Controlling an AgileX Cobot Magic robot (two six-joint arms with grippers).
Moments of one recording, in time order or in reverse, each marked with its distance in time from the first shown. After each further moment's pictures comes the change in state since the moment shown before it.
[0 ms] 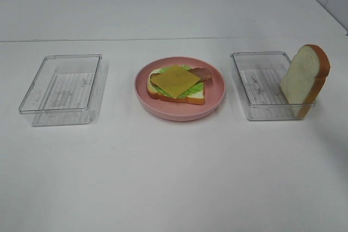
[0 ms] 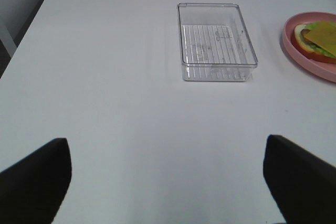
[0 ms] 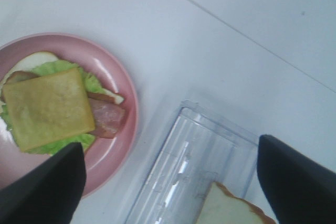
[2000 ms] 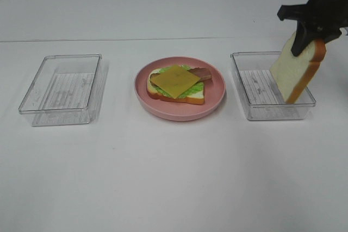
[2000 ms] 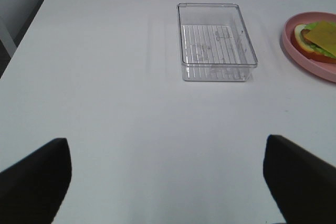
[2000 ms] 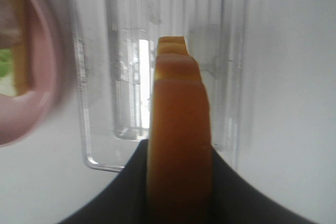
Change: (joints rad) left arm 0.000 0.000 0.000 0.000 0.000 0.000; right arm -0.454 -0.052 0.443 0.443 -0.034 -0.017
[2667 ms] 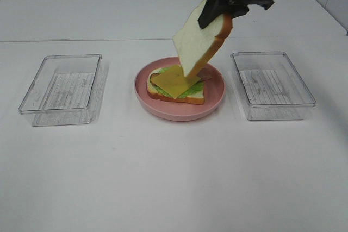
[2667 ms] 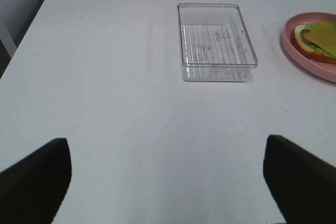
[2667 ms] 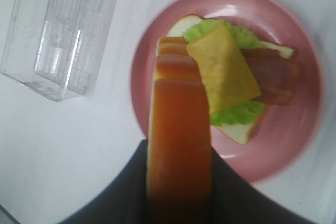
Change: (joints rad) left arm 0.000 -0.001 0.000 0.000 0.000 0.000; right arm 0.283 0.017 -0.083 0.292 -0.120 -0.067
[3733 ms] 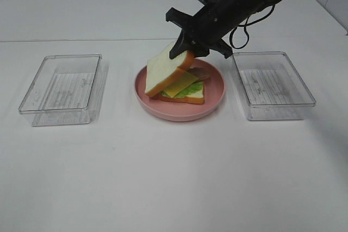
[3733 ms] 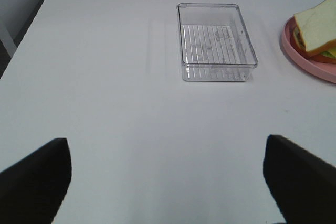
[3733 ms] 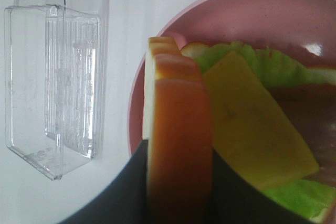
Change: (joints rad) left arm 0.000 0.000 0.000 0.000 0.000 0.000; right arm 0.019 0.250 0.000 0.243 -0.216 0.017
